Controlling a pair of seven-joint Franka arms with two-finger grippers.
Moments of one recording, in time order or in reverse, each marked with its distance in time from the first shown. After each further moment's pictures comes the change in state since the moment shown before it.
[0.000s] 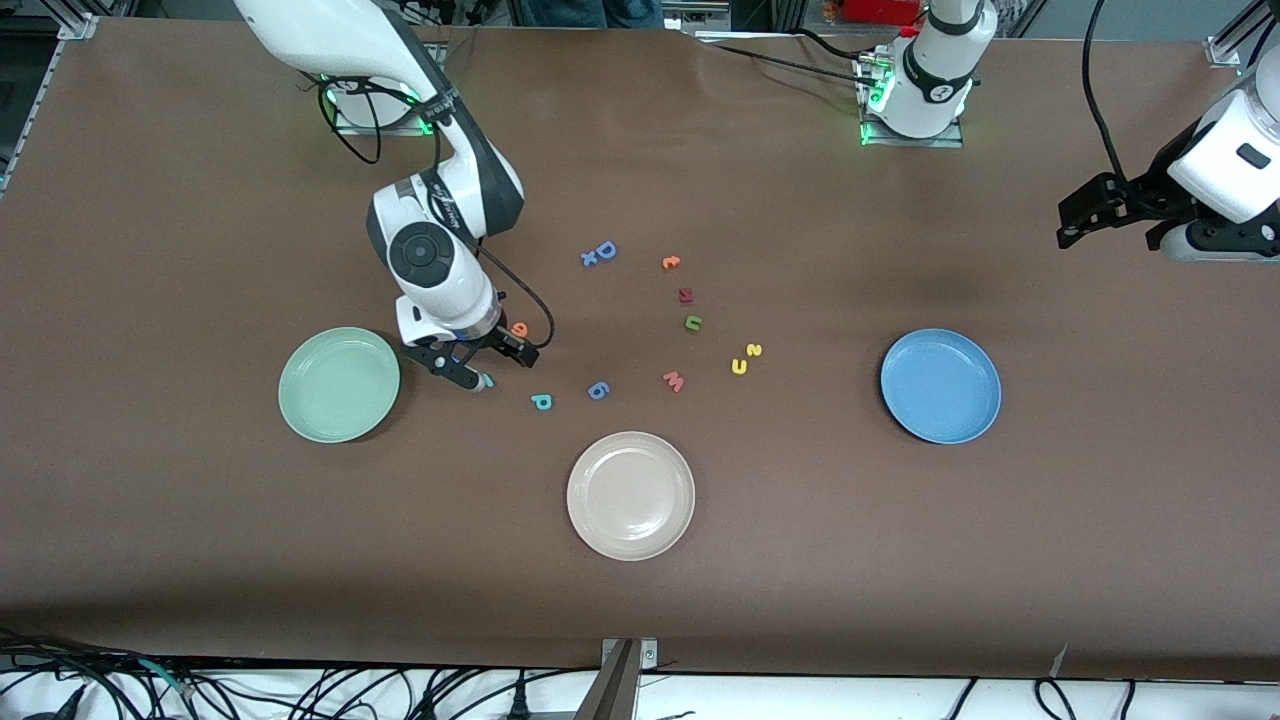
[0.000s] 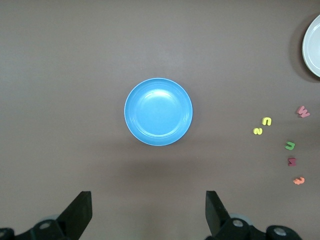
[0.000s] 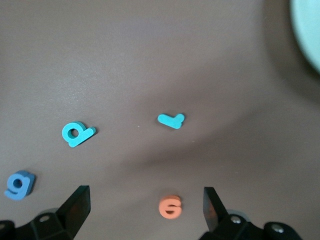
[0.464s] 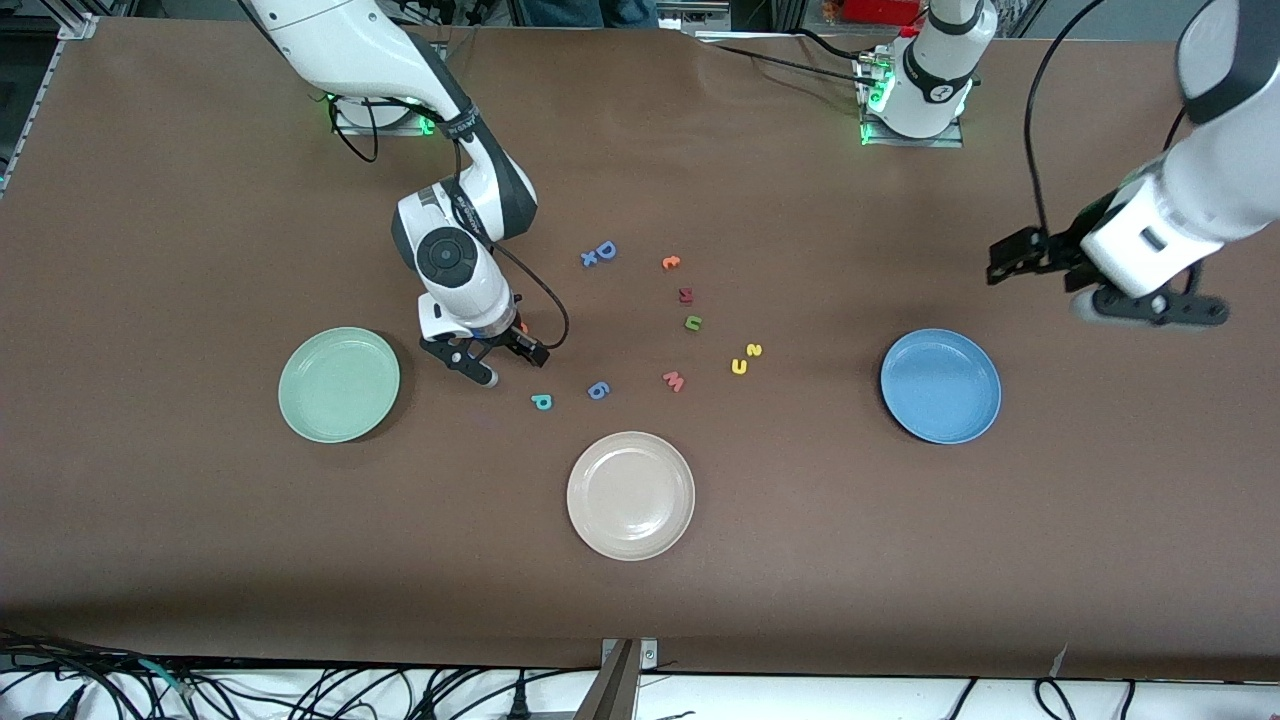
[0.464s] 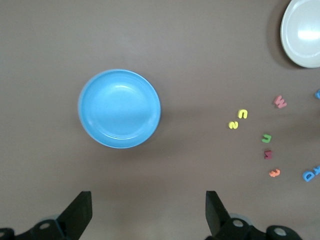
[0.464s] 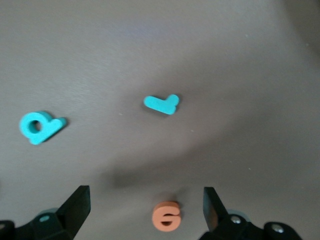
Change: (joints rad) left arm -0.031 0.171 -0.027 0.000 -0.106 0.057 0.000; right arm 0.022 0.033 0.000 -0.075 0.000 0.096 0.052
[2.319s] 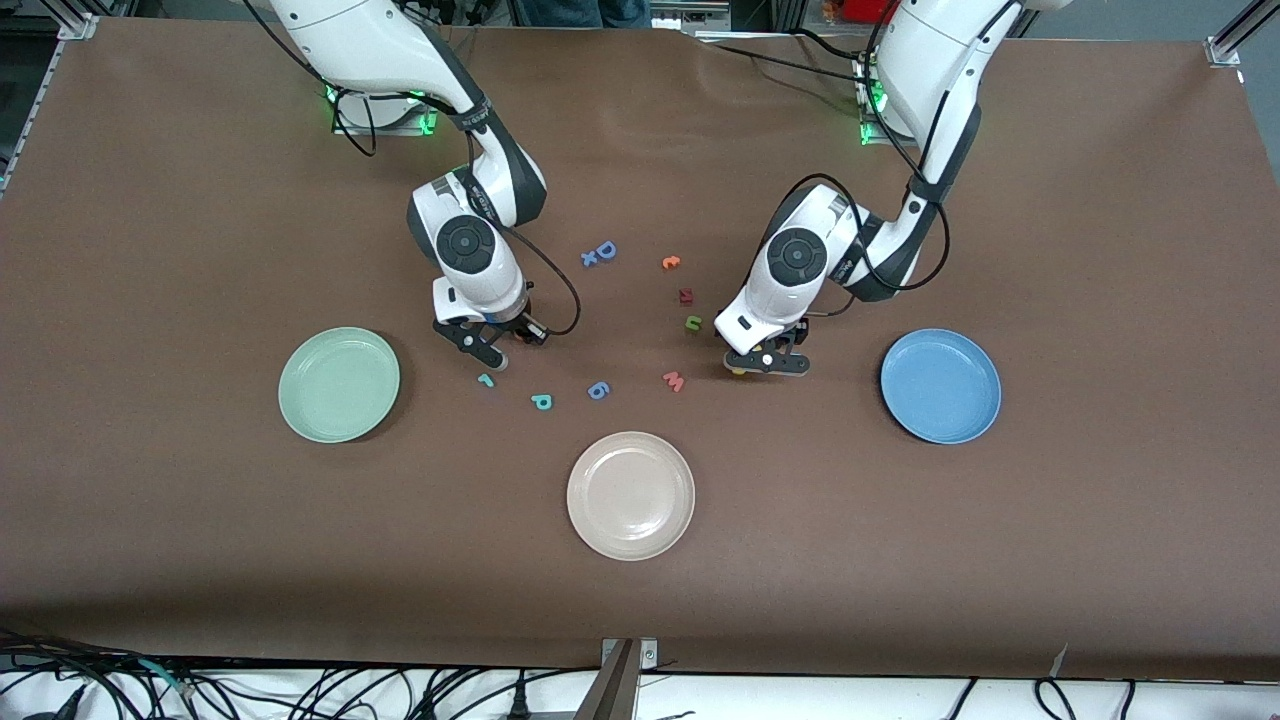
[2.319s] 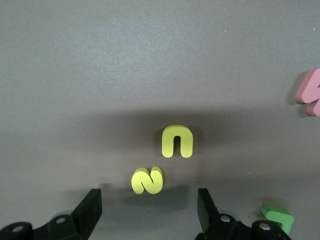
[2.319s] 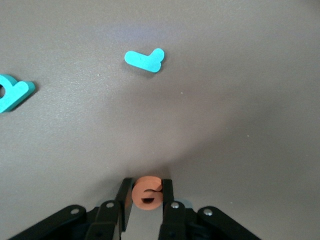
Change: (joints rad) left arm -0.432 0.415 -0.025 -0.349 0.134 0.860 -0.458; right arm 0.042 -0.003 -0.002 -0.040 0.000 0.015 0.062
